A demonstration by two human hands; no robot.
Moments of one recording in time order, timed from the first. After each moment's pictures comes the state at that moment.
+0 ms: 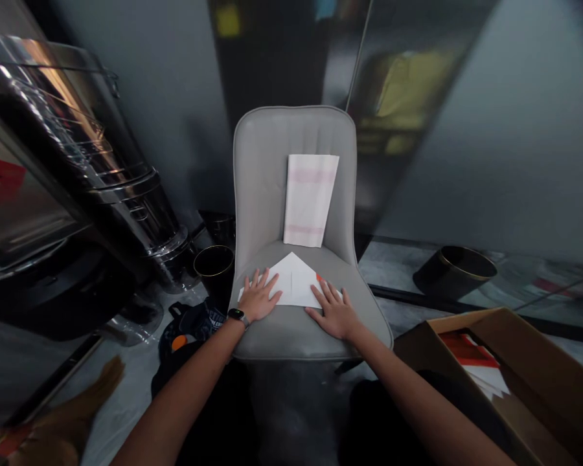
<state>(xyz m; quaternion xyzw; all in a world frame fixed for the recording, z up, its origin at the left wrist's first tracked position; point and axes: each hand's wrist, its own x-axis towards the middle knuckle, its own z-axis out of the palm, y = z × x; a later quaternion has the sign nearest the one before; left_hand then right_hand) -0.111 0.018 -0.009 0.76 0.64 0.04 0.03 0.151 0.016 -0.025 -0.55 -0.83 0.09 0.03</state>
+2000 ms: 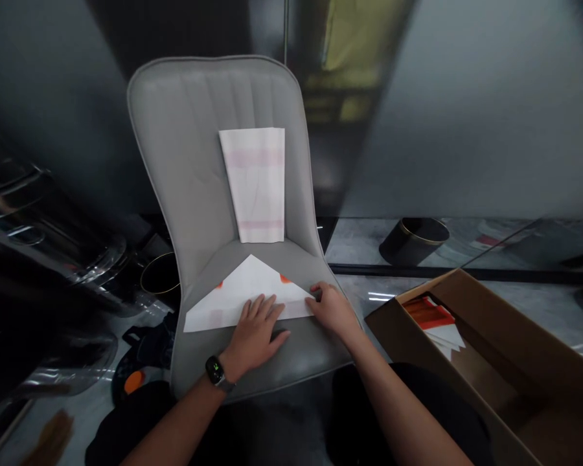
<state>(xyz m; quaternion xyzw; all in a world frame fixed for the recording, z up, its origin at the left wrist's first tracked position) -0.021 0.011 -0.001 0.86 0.49 0.09 0.08 0.207 0.052 0.001 -0.72 -0.63 0.24 0.17</state>
